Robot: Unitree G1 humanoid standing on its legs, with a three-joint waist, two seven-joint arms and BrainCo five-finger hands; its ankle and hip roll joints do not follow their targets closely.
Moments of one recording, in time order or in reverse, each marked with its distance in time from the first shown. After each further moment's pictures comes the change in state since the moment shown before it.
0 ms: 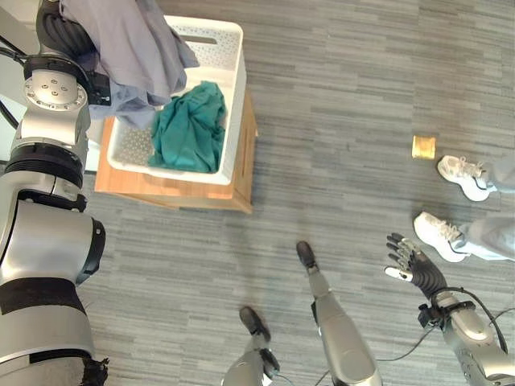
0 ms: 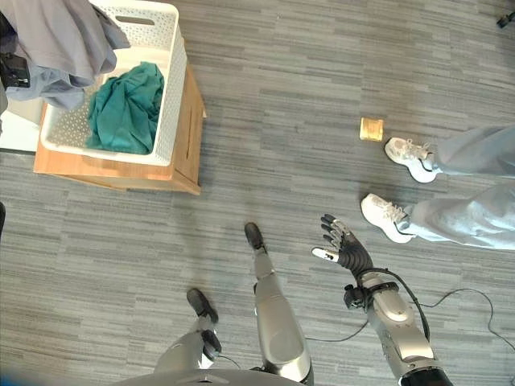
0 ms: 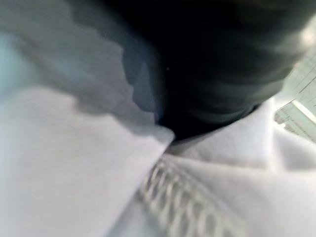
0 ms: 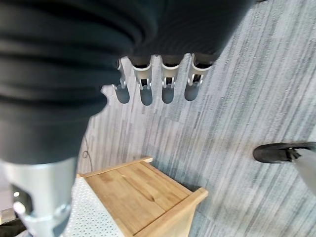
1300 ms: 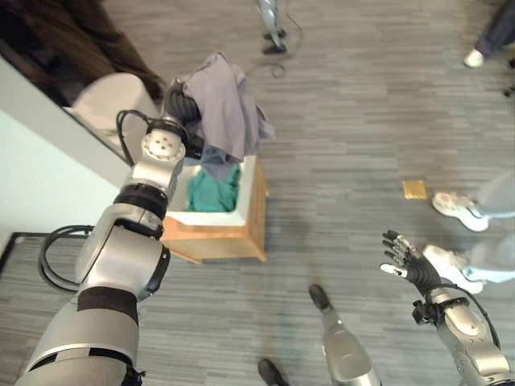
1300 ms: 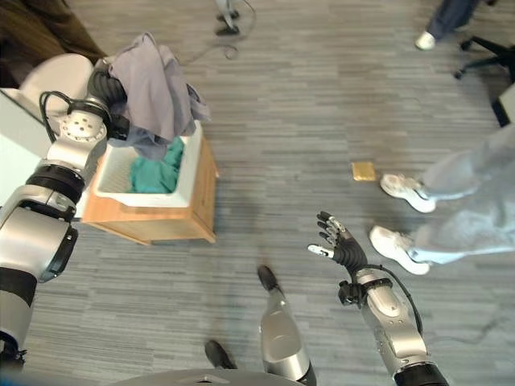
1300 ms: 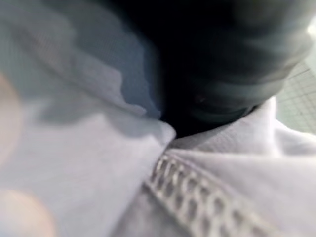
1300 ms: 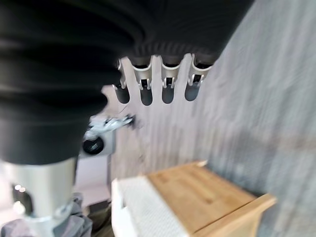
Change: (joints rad) left arm 0.172 -0.276 0.087 -0.053 0.115 -0.007 -0.039; right arm -0.024 0.029 0.011 -0.006 -0.012 0.026 -0.017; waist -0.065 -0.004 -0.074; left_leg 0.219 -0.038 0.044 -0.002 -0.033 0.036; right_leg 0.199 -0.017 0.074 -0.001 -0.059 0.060
